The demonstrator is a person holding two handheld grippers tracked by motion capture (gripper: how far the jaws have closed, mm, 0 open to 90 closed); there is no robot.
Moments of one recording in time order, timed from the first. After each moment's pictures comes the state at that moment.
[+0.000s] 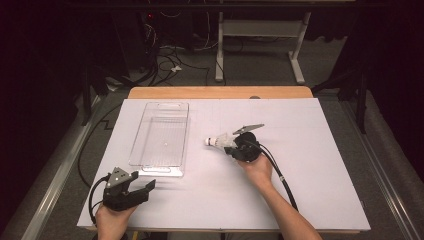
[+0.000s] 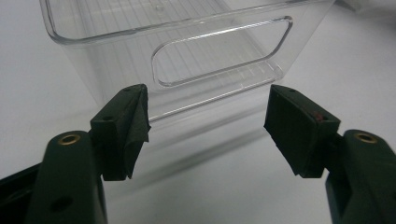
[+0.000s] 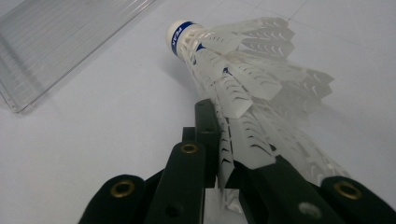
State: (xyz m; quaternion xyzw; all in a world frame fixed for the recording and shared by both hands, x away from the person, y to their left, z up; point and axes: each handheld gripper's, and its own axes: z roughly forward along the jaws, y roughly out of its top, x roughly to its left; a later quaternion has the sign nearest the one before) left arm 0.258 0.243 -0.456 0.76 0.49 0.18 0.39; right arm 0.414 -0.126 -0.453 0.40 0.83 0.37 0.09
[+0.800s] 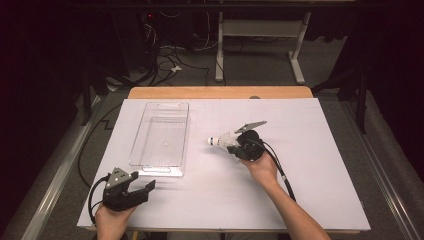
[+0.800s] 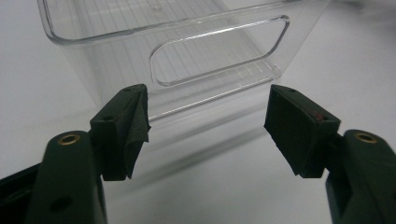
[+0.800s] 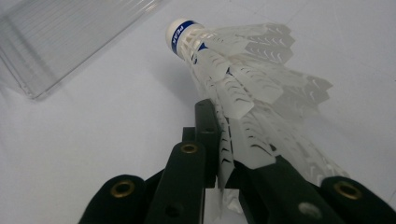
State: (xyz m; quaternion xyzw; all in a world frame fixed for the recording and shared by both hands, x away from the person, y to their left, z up) left arm 0.258 0.243 -0.455 0.76 0.49 0.18 0.39; right arm 0.408 -0.131 -0.434 0.38 0.85 0.35 0.09
